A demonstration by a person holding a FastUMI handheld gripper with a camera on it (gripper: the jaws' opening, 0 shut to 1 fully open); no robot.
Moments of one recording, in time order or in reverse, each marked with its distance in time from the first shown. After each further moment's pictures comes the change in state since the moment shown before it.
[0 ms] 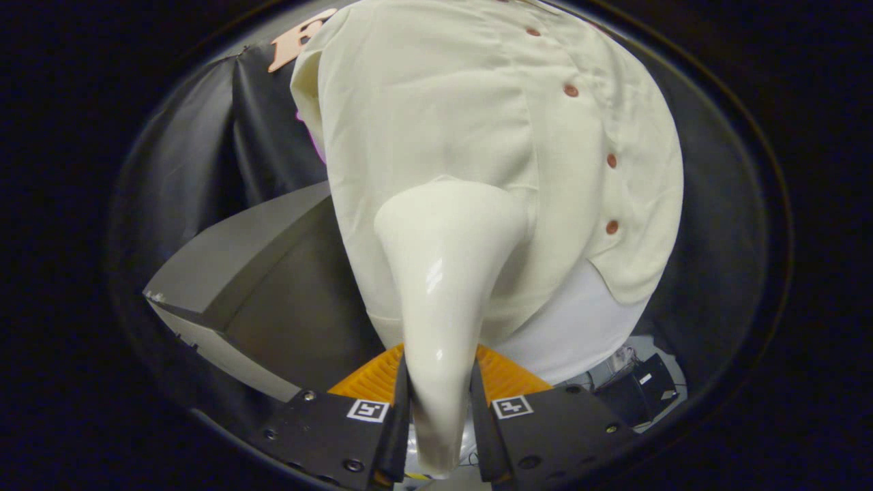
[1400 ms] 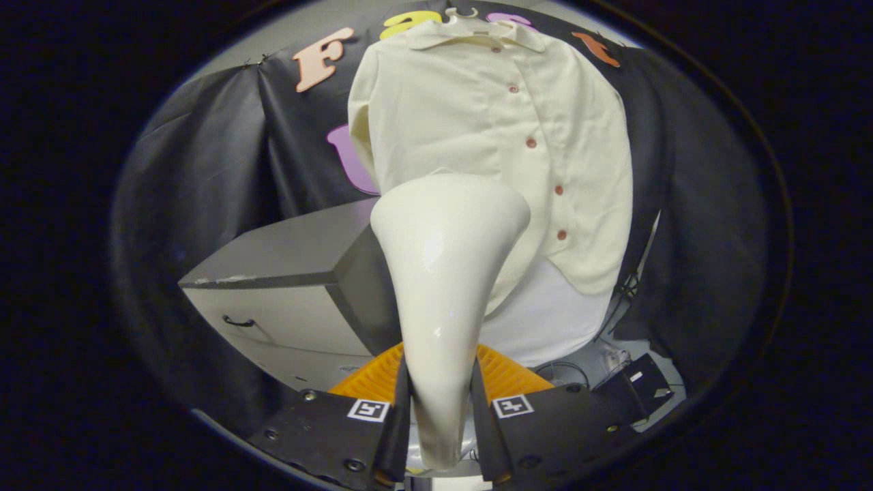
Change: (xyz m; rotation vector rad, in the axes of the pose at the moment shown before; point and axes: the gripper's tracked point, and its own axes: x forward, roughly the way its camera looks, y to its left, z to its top) arm -0.139 0.010 0.049 -0.059 -0.131 0.028
